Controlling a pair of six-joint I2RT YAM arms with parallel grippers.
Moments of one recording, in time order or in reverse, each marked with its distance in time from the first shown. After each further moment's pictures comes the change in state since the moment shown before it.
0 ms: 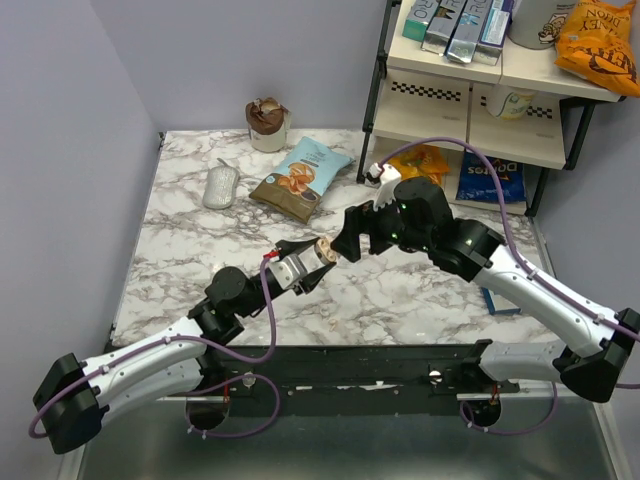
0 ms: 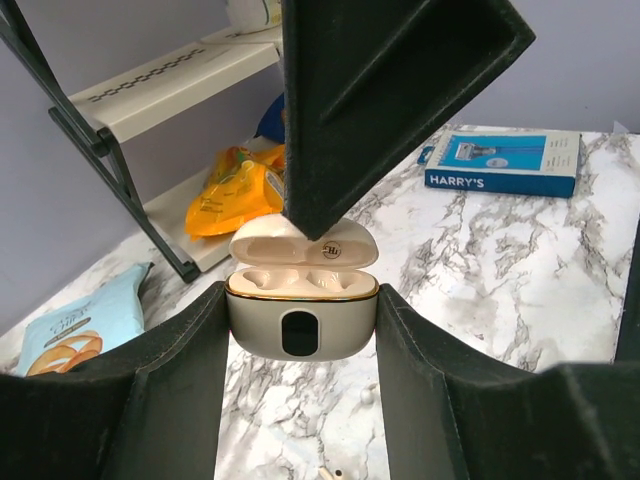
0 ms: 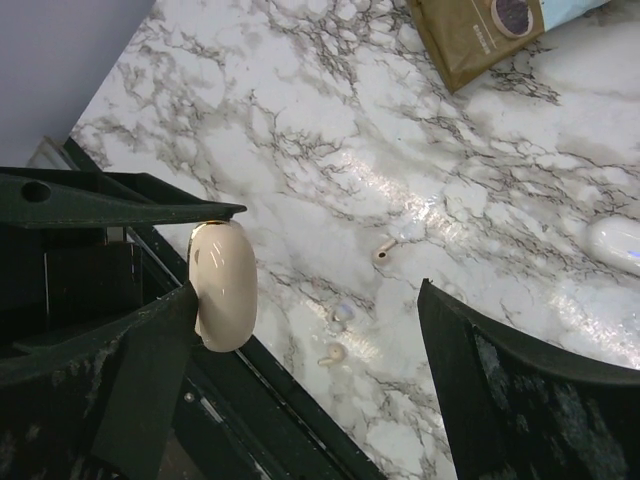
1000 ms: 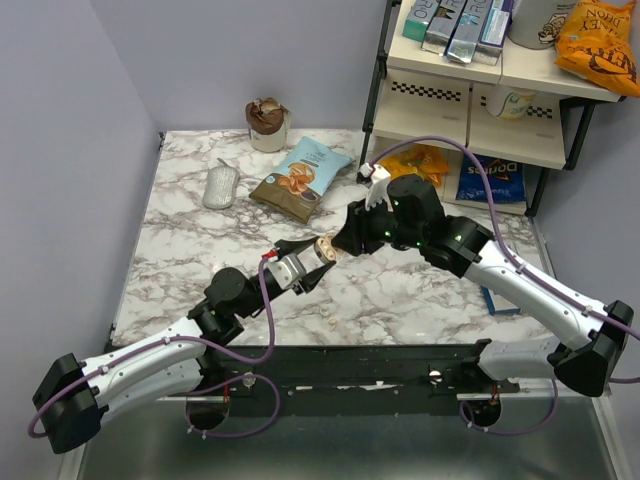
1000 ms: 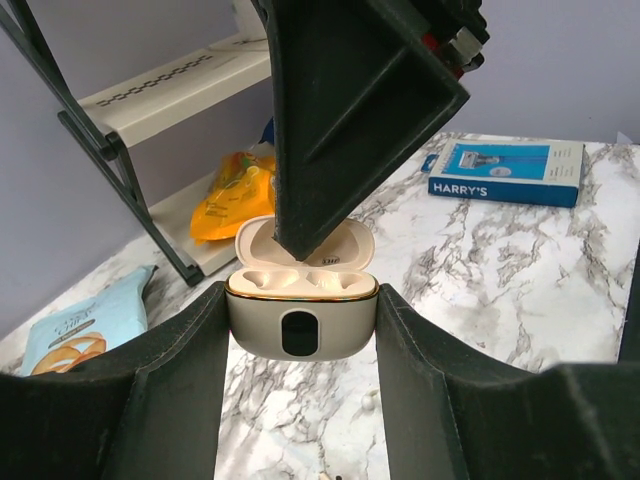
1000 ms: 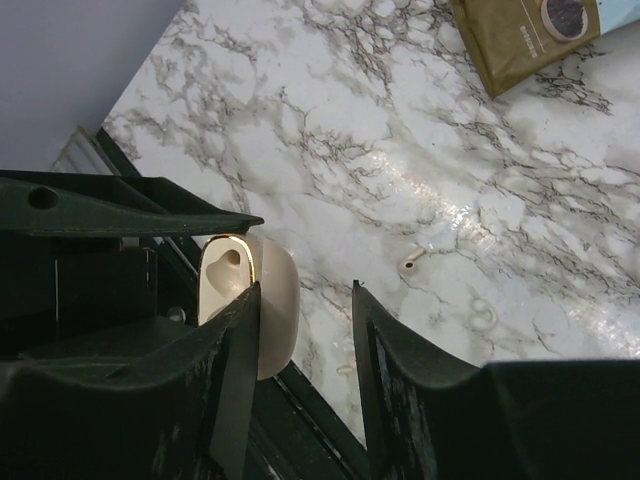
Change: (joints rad) left arm -0.008 -0.008 0.000 0.011 -0.019 -0.005; right arm -0.005 0.037 -0.006 0.058 -0.097 0.007
